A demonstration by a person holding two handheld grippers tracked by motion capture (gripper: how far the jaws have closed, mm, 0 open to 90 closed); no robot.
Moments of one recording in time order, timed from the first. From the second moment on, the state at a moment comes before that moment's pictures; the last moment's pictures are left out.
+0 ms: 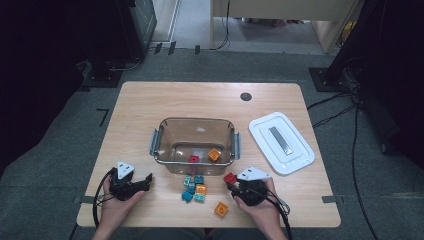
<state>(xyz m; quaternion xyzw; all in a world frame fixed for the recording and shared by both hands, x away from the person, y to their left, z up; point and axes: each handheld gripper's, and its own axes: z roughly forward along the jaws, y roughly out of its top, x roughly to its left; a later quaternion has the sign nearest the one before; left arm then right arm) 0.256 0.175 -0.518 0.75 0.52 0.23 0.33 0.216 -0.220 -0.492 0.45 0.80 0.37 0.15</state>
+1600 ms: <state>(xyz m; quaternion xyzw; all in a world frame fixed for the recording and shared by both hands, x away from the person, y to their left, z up) 0.256 0.175 -0.518 0.75 0.52 0.23 0.33 0.289 -0.203 -0.380 0.38 0.83 0.39 0.14</state>
